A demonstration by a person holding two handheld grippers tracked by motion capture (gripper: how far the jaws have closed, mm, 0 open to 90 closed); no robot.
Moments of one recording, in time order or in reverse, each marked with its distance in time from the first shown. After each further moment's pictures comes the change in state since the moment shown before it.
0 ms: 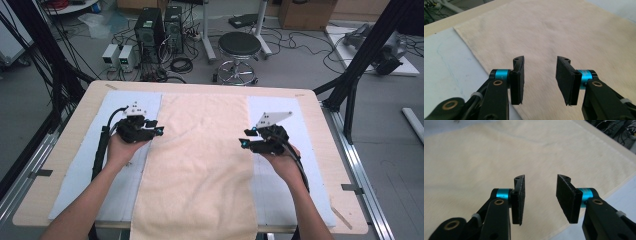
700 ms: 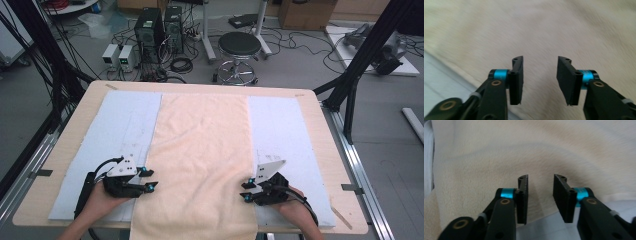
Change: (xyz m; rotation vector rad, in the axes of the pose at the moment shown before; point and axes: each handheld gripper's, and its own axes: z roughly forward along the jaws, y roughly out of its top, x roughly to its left) left arm -0.072 -0.091 -0.045 0.116 -0.254 0.212; right arm 0.070 -0.085 0.006 0.138 0.290 -0.124
